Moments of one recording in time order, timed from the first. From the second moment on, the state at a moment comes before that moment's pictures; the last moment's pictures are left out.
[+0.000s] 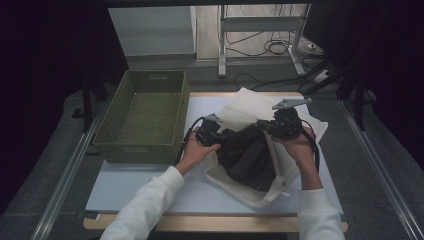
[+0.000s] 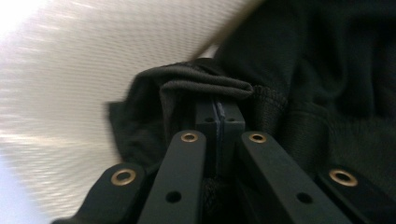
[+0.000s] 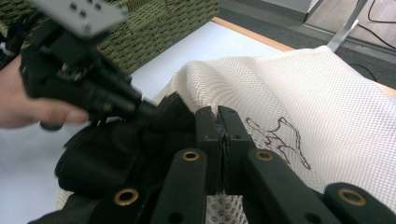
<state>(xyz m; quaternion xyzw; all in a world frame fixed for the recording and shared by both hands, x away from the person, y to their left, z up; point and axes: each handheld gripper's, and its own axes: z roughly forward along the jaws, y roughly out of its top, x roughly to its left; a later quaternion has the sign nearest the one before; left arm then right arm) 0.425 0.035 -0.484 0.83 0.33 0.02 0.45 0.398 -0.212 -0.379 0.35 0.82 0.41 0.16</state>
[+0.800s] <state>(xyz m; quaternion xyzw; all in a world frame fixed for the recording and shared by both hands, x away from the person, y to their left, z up) 0.417 0.004 -0.488 0.83 0.34 0.06 0.44 0.398 -0.213 -0.379 0.35 0.82 0.41 0.16</state>
